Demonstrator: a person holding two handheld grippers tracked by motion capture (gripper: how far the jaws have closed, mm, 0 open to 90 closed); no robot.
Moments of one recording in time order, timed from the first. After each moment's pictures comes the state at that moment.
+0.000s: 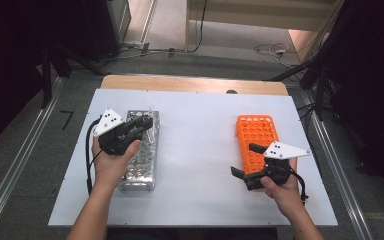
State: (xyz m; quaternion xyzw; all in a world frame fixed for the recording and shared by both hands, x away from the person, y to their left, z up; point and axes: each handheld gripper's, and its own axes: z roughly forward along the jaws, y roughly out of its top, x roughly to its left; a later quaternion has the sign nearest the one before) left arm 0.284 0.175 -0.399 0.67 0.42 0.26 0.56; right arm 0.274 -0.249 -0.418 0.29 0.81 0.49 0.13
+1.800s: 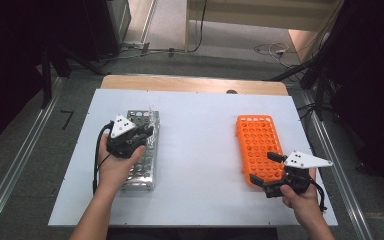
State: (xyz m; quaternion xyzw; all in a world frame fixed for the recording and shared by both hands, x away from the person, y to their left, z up) left arm 0.295 0.167 -0.430 0.71 0.45 0.26 0.47; right arm 0.262 -0.293 -0.429 0.32 0.81 0.48 0.13
